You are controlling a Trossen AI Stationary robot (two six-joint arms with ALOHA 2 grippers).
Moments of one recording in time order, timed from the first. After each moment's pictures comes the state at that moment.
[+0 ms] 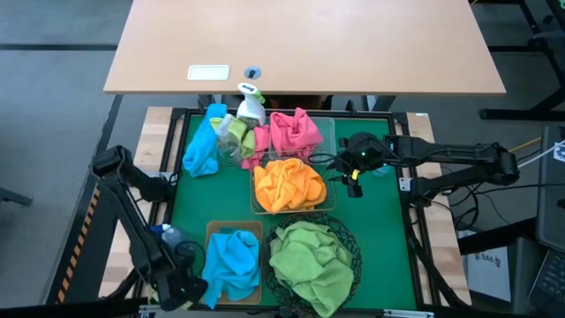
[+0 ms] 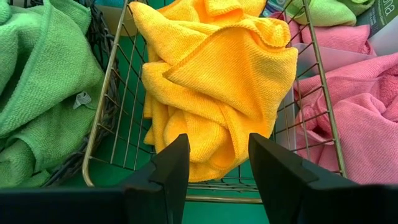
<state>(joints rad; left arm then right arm) -1.02 1.59 1.18 -0.82 0.18 -2.29 -0.12 1.15 0.97 -0.61 -0.15 -0.26</state>
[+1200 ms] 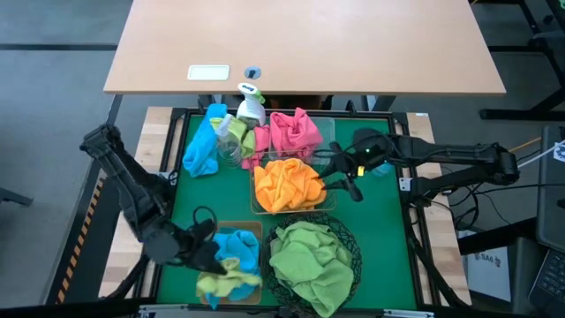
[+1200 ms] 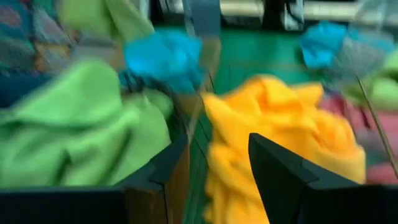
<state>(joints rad) -0.82 1.28 1.18 -0.42 -0.28 -1.92 -0.12 1.15 0.97 -0.37 -0.45 -0.16</state>
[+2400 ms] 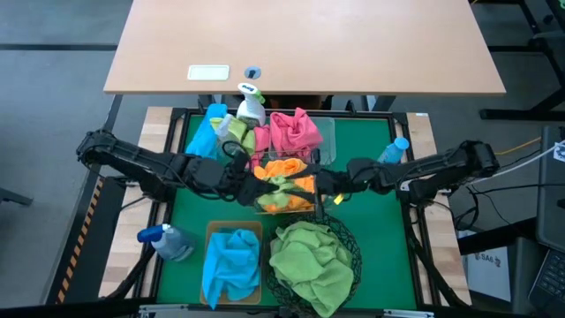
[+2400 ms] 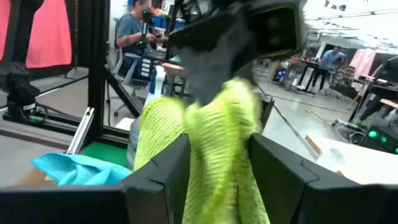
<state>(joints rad) -0.27 1.28 1.18 -0.17 -0.35 -1.11 0.17 1.41 0.97 0.45 0.06 -0.22</state>
